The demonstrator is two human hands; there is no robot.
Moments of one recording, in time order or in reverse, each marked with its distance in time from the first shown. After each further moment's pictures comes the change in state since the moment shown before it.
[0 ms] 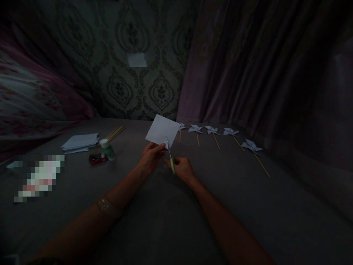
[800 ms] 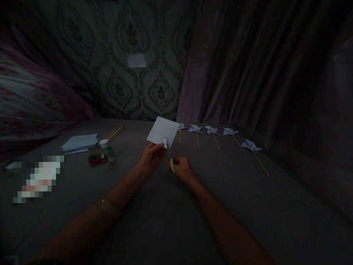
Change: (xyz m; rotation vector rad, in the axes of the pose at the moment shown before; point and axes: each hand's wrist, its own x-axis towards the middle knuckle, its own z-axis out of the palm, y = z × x) left_hand 0.001 0.004 0.001 -0.084 -0.009 -0.079; right_hand -0.001 -0.002 -0.001 -0.021 0.003 0.004
